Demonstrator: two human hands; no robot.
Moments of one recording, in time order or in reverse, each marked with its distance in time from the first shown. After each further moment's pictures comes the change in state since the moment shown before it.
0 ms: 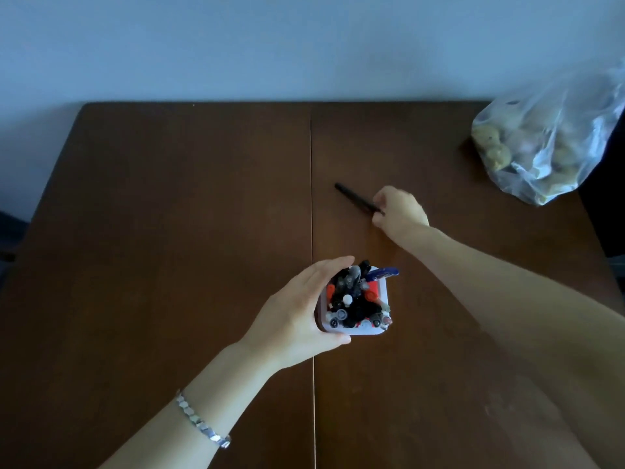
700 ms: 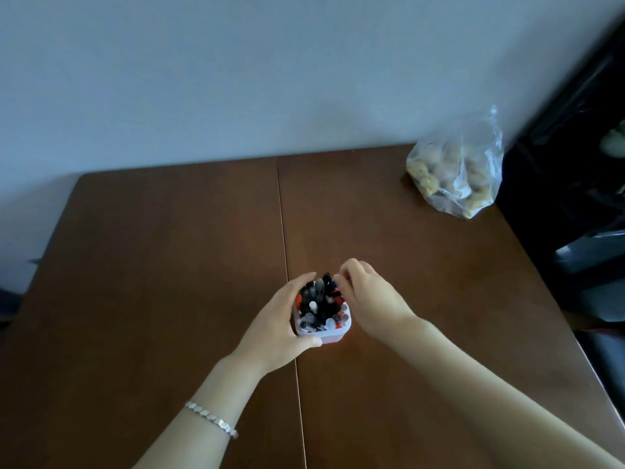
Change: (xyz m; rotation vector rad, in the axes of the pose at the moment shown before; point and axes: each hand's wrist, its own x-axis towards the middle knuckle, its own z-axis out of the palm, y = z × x) left_hand -0.005 0.020 0.000 -0.075 -0.005 -0.105; right_hand -0.160 -0.030 -0.044 0.110 -0.090 -0.155
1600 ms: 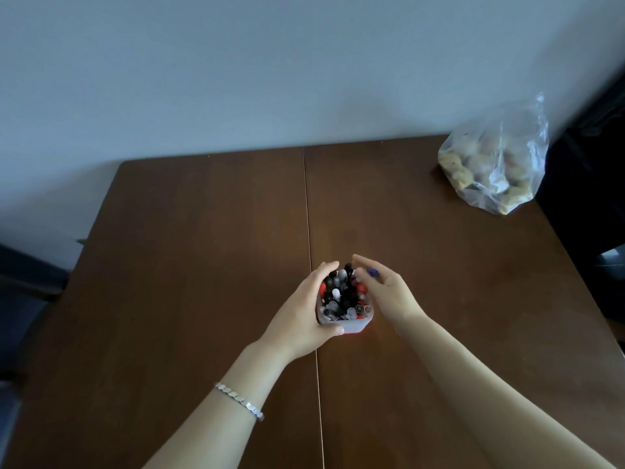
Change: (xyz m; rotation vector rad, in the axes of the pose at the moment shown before) left_hand -0.003 0.003 0.007 -0.048 0.021 -0.049; right_hand 0.009 0.013 0.028 0.764 -0.033 0.219
